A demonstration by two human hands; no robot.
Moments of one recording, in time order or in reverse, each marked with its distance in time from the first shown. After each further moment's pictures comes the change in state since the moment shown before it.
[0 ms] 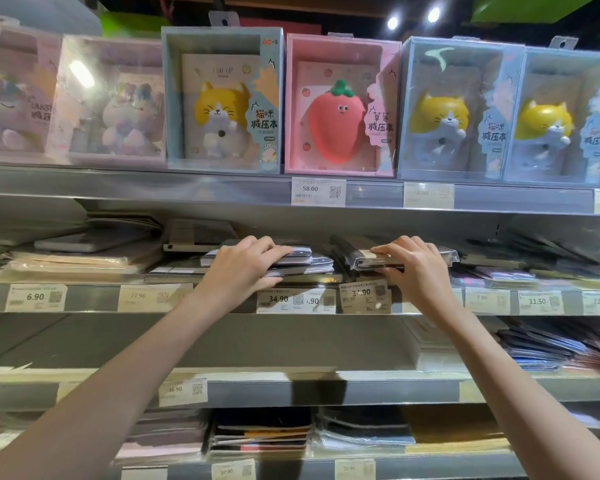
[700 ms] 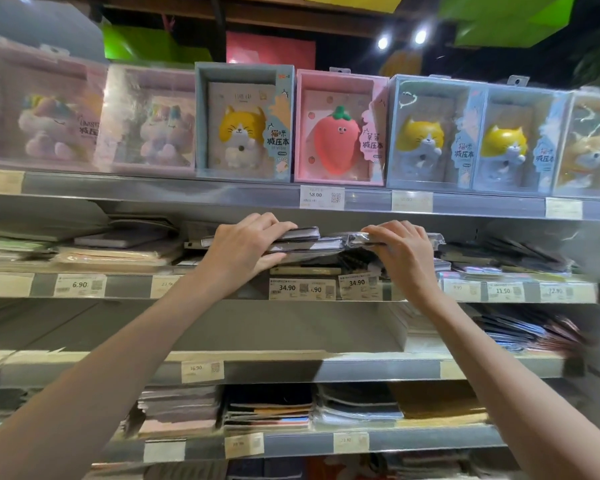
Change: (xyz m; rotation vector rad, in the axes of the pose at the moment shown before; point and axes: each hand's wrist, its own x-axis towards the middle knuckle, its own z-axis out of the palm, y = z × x) left_hand -0.014 0.011 -0.082 -0.046 0.129 0.014; right_hand 0.007 -0.055 -0.054 0.002 0.223 -0.051
